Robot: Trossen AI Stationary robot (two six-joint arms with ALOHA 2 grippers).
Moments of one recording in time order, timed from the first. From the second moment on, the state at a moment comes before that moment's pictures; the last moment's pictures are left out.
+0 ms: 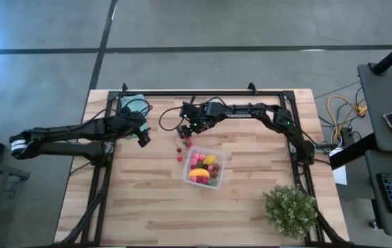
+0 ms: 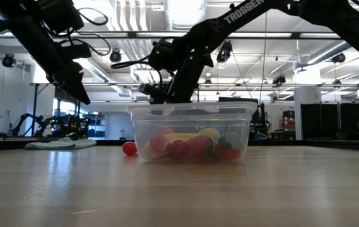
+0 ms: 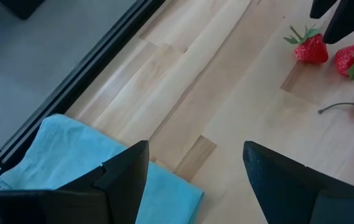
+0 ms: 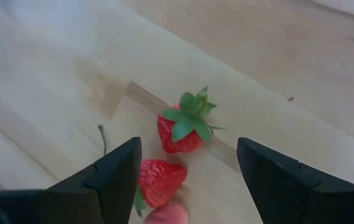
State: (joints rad) left arm 0.29 0.80 0.53 -0.55 -0.43 -0.12; right arm -0.26 2.24 1.79 -0.67 -0.08 0.81
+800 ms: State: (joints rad) left arm 0.29 0.93 0.50 -0.32 -0.08 -0.07; right arm -0.23 2.23 2.14 -1.27 0.06 0.59
